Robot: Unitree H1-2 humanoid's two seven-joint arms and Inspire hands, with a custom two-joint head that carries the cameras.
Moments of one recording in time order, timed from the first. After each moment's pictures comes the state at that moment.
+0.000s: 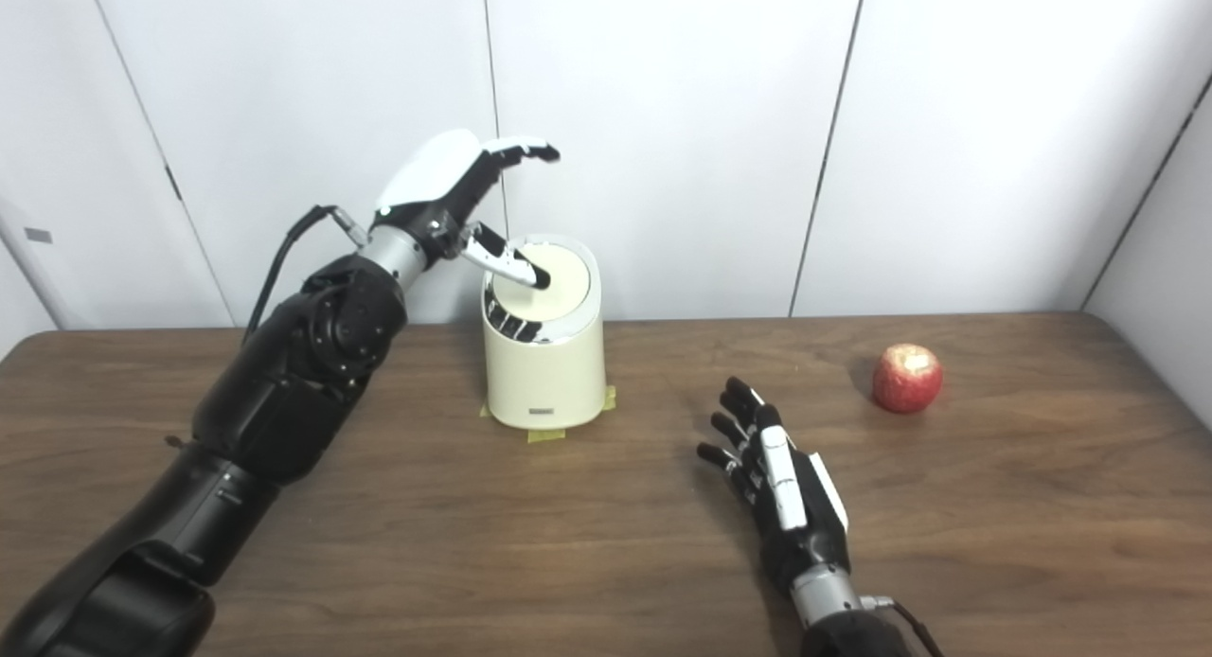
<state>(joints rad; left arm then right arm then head) -0.90 0.26 -0.39 0.36 0.64 0.12 -0.11 -0.10 -0.01 -0.06 0.06 0.21 0.09 0.10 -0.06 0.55</state>
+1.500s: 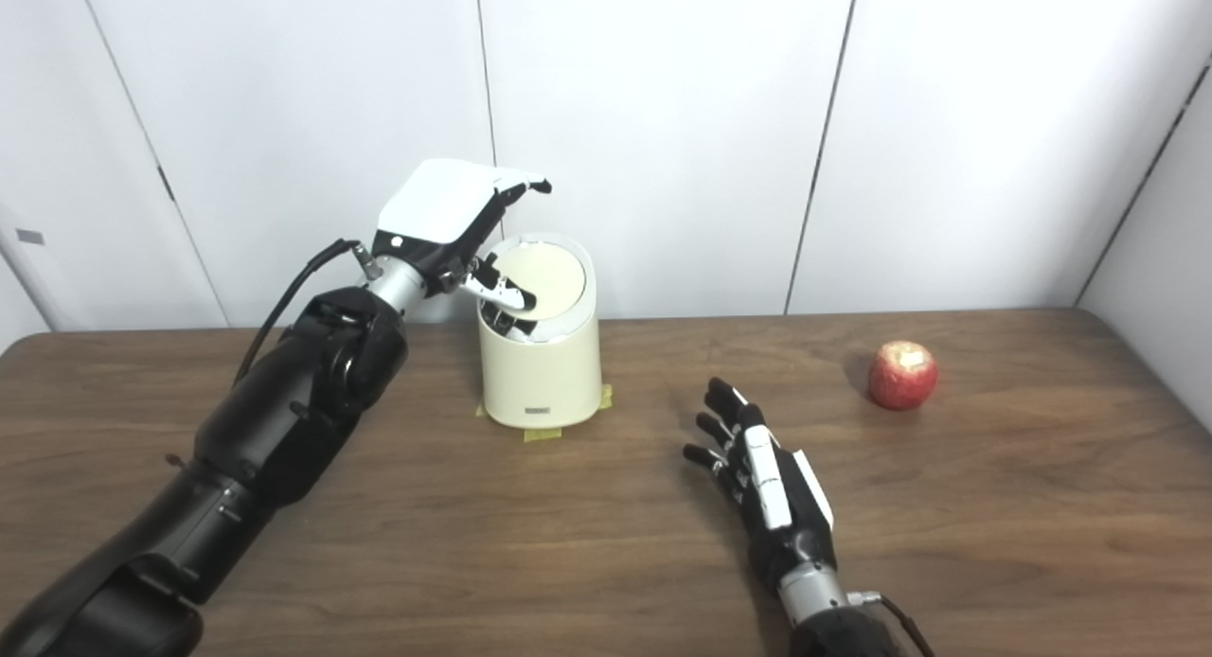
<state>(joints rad) -0.87 0.28 -0.44 0.42 0.90 0.03 0.00 -0.10 -0.01 -0.04 0.06 0.18 0.09 0.10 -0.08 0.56</state>
